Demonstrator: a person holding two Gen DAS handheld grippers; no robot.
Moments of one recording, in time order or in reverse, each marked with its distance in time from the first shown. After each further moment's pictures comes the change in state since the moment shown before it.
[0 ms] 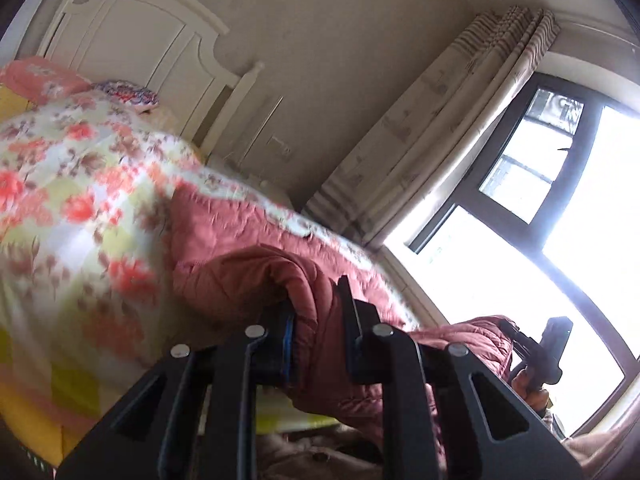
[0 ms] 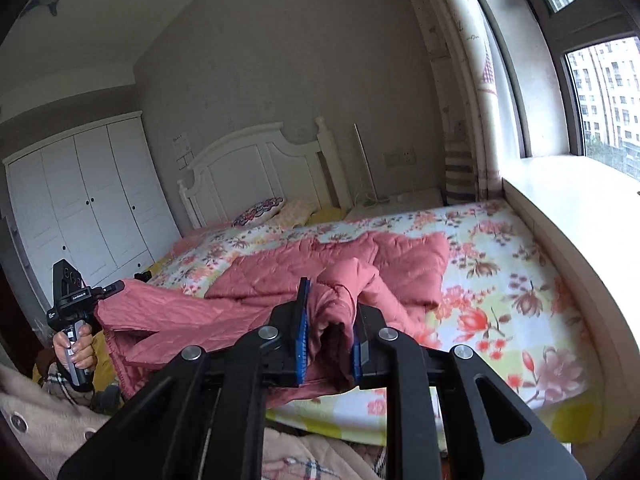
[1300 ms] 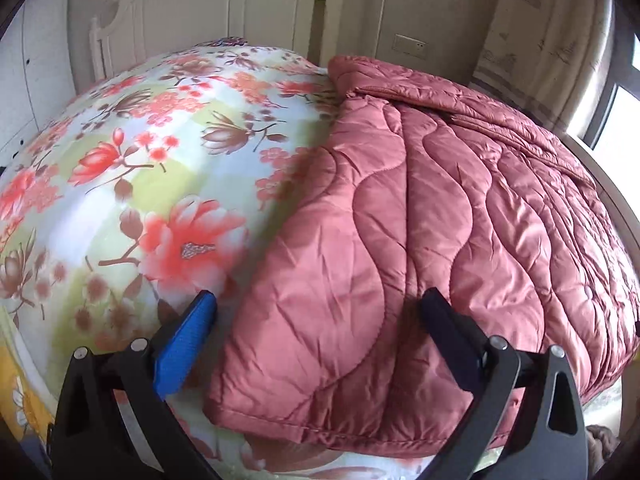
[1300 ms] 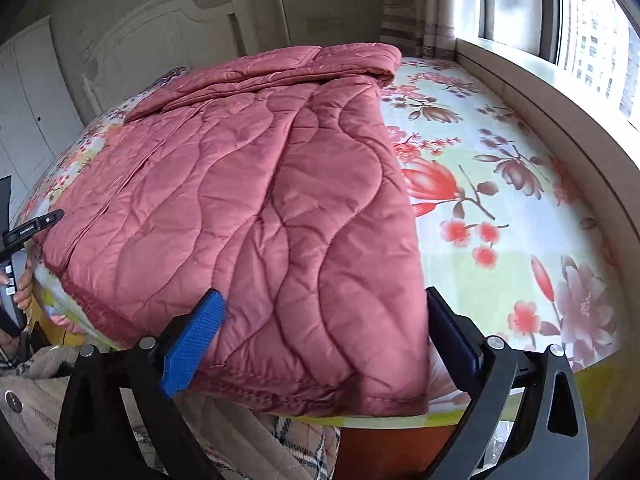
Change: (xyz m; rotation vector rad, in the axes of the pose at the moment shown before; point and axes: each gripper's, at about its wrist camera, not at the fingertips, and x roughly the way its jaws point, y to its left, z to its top) left arm 0.174 0.075 -0.068 0.200 0.319 0.641; right arm 0.139 -0.081 -0.114 0.000 0.467 -0.305
